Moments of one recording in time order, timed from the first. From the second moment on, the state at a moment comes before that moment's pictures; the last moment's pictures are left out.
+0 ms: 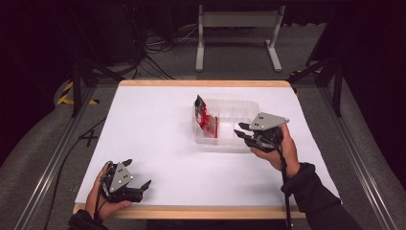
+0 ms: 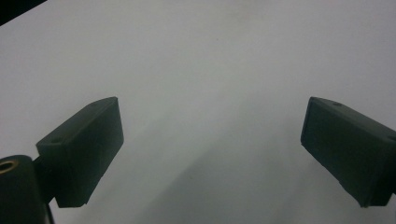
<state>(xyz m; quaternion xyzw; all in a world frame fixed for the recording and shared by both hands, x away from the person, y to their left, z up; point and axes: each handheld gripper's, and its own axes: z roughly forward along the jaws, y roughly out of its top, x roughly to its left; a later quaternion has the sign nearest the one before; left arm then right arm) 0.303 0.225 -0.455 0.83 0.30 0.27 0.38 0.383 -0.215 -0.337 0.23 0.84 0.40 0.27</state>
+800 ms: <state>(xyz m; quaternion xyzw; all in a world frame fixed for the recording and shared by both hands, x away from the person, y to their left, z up) 0.303 0.224 -0.456 0.83 0.30 0.27 0.38 0.337 -0.267 -0.378 0.21 0.85 0.38 0.28</state>
